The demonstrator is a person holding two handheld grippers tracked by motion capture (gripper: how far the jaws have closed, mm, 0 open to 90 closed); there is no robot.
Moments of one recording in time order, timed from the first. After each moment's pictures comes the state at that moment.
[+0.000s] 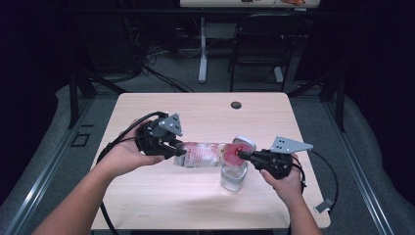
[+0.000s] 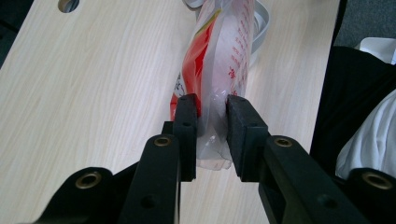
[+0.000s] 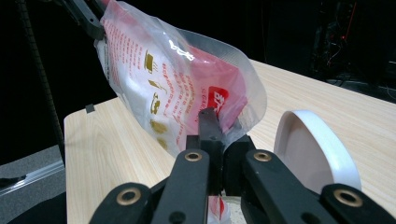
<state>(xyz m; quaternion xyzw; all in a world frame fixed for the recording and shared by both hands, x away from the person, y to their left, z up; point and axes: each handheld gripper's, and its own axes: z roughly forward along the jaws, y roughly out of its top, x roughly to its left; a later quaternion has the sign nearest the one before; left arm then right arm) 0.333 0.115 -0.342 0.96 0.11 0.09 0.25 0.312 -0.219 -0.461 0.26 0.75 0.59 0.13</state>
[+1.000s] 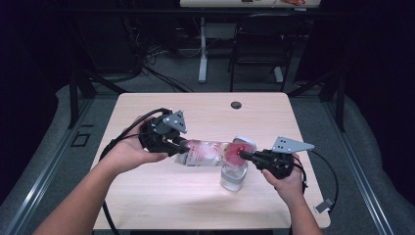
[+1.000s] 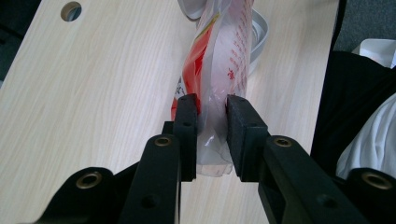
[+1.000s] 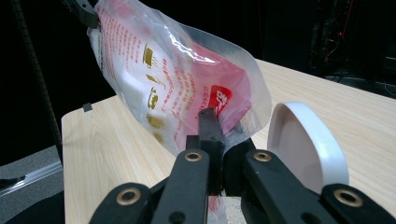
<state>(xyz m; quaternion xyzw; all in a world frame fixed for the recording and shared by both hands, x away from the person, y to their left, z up) 0.335 0.107 -0.334 0.96 0.10 0.09 0.25 0.313 -0.223 -0.463 0.27 0.75 0.59 0.12</state>
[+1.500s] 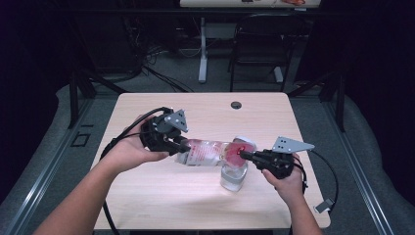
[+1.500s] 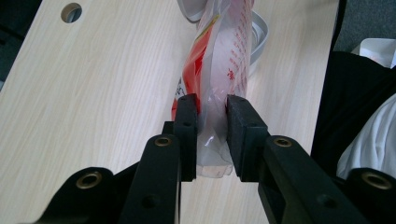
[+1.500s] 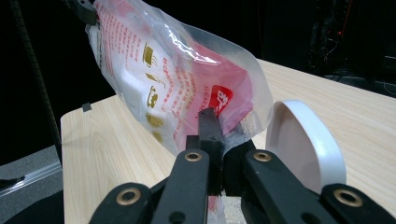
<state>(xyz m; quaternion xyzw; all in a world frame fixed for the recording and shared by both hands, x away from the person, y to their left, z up) 0.336 0.104 -0.332 0.96 0.10 0.09 0.25 0.314 -0.224 -0.464 0.27 0.75 0.59 0.12</state>
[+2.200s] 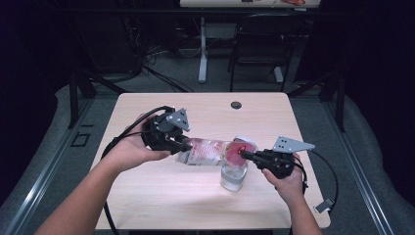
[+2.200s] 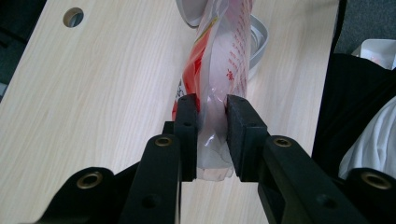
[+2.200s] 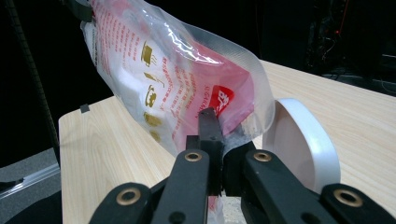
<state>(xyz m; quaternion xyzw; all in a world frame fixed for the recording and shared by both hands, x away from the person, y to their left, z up) 0.335 0.101 -0.329 0.96 0.10 0.09 0.25 0.315 -0.225 -0.465 0.28 0.75 0.59 0.12</state>
